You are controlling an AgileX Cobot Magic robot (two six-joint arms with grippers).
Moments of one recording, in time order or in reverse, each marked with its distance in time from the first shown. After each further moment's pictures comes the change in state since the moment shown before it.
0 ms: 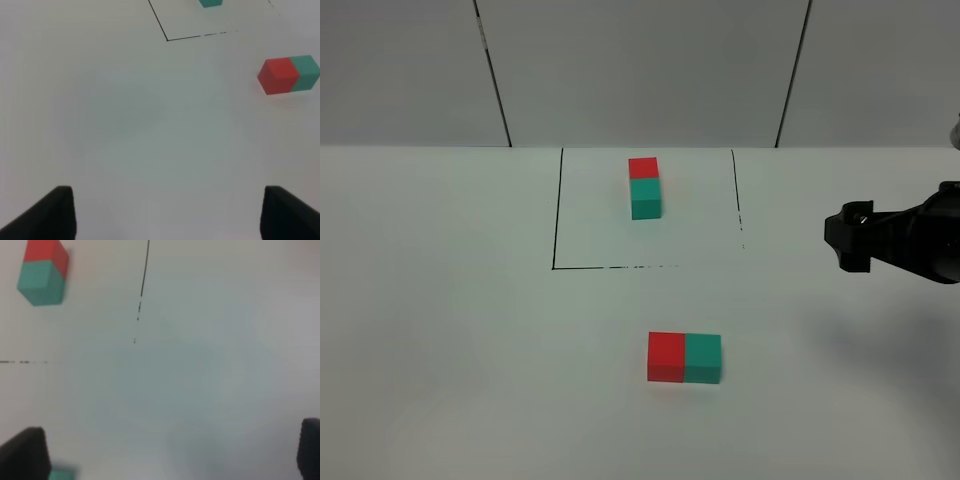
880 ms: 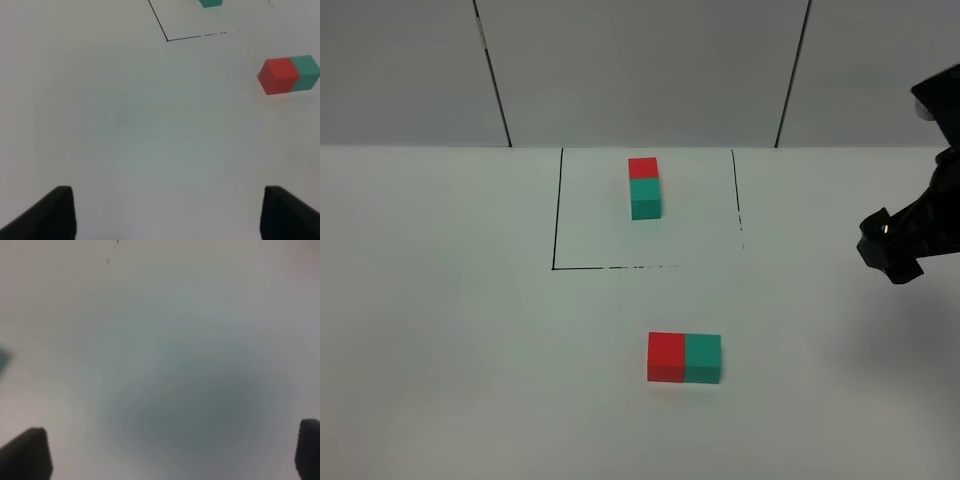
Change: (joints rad) left arm 0.000 0.000 0.000 0.000 0.000 0.000; right arm 0.008 0.161 -0.388 -0.071 0.600 -0.491
